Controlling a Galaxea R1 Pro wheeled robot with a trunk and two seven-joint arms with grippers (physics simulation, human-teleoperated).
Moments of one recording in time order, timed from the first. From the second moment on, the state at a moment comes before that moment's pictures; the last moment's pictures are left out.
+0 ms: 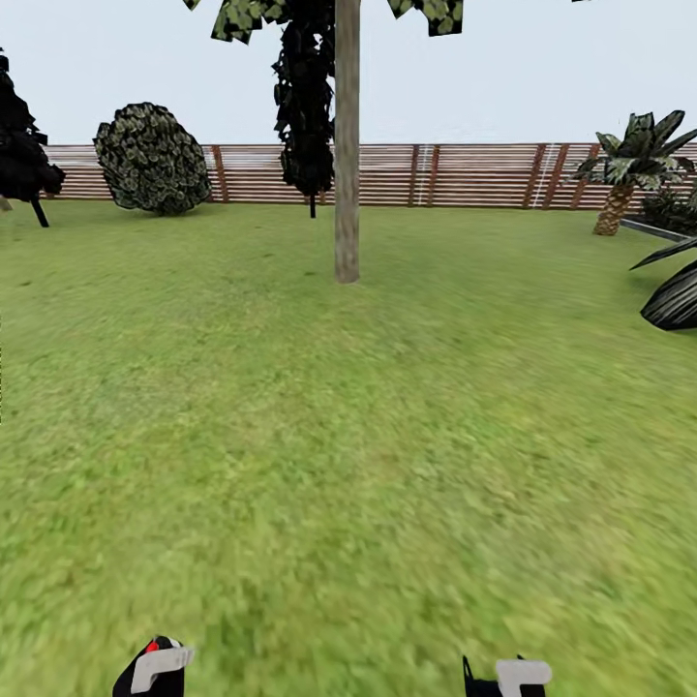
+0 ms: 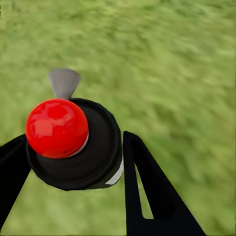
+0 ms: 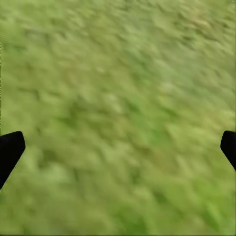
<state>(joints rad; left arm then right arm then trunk) -0.26 0.11 0.14 -0.33 -0.02 -0.56 0.01 -0.20 -0.01 0.01 -0.43 0.10 -0.46 -0.17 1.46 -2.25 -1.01</state>
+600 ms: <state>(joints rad) -0.26 0.11 0.14 -0.33 -0.02 -0.56 0.01 -0.20 -0.01 0.01 -0.43 0.10 -0.46 -0.17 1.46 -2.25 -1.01</state>
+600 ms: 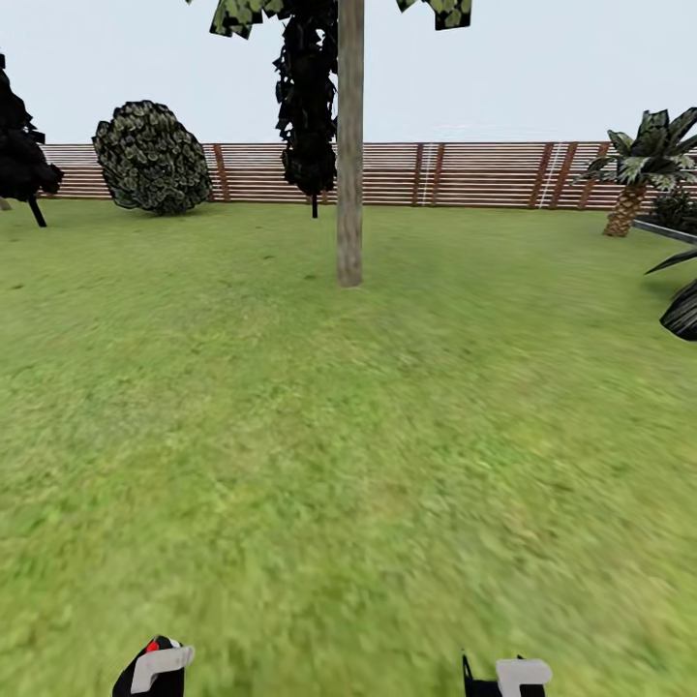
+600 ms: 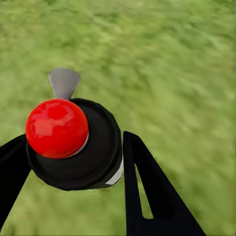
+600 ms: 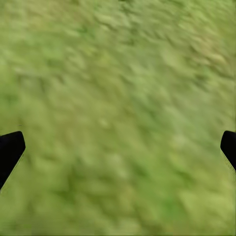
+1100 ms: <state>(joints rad) -0.26 0.11 0.14 -0.33 -0.02 -0.56 0.01 -0.20 -0.01 0.01 -0.43 0.10 -0.46 -0.17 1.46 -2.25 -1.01</state>
